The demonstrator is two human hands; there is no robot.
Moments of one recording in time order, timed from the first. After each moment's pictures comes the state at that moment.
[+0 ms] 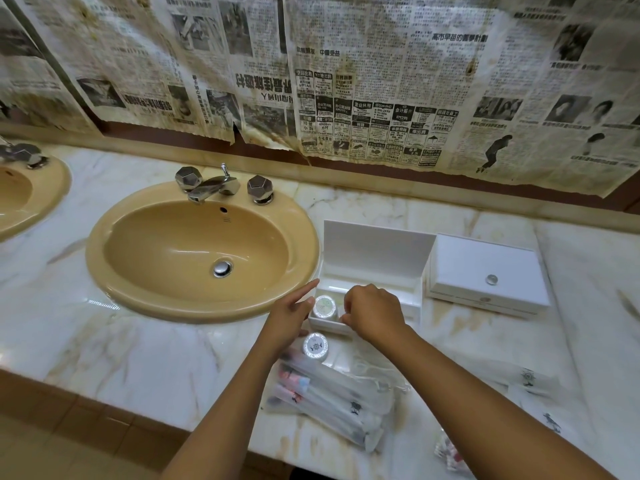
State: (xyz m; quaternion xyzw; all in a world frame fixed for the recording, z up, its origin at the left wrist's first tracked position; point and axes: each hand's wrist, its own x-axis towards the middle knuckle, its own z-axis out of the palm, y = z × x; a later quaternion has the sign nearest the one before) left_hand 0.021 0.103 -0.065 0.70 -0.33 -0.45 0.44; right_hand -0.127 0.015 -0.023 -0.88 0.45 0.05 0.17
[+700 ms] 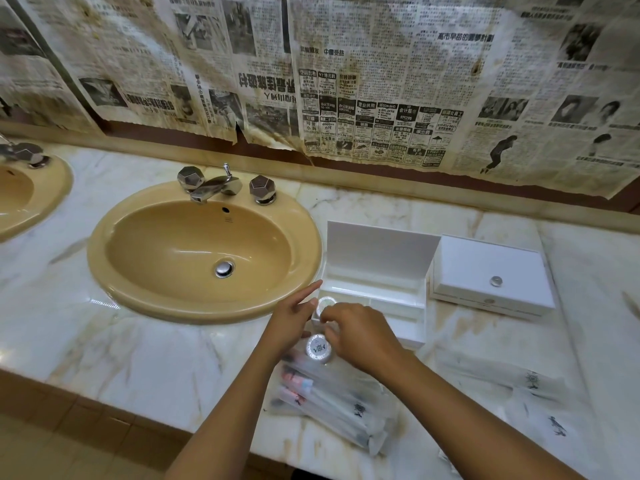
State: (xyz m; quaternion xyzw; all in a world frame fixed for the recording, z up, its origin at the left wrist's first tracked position) left_hand 0.023 0.103 -0.065 0.68 -0.32 -0.47 0.45; right_hand -0.127 0.052 -0.010 -0.92 0.33 -0.04 0.22
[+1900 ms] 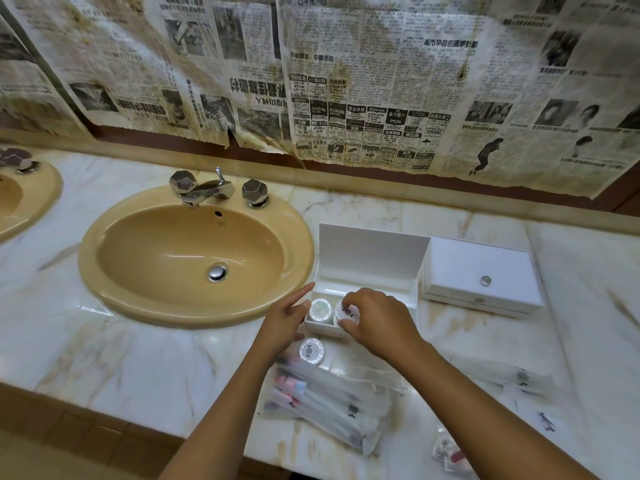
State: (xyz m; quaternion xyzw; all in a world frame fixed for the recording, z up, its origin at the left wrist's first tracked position) left_hand 0.022 0.105 -0.066 0.69 -0.33 -0.46 0.45; right_hand -0.151 0.028 -0.003 -0.89 0.40 -0.03 0.20
